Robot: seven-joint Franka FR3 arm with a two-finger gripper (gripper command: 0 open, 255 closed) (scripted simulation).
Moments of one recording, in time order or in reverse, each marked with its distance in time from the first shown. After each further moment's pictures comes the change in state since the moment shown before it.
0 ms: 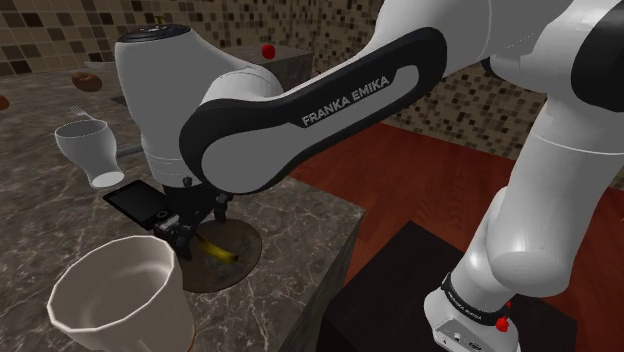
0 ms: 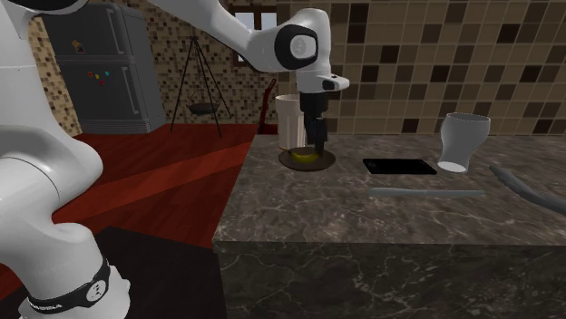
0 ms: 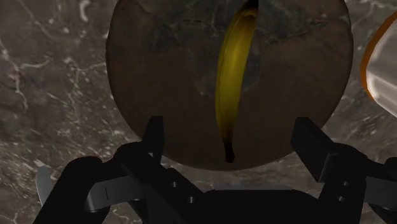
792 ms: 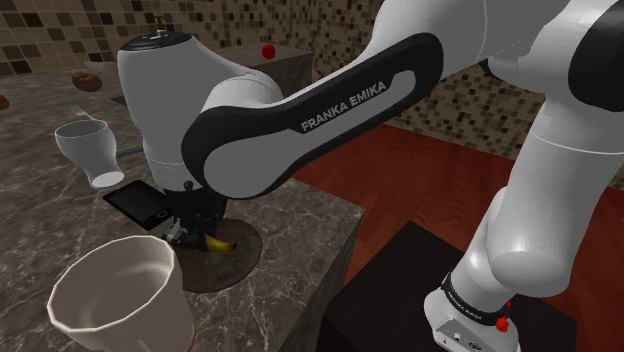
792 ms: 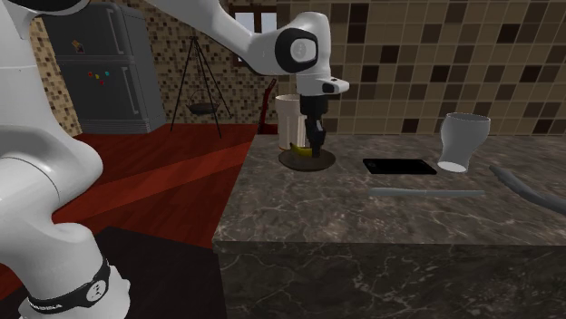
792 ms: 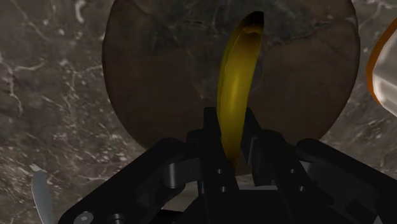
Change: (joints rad) arm 0.001 0.007 -0.001 -0.010 -0.006 0.015 0.005
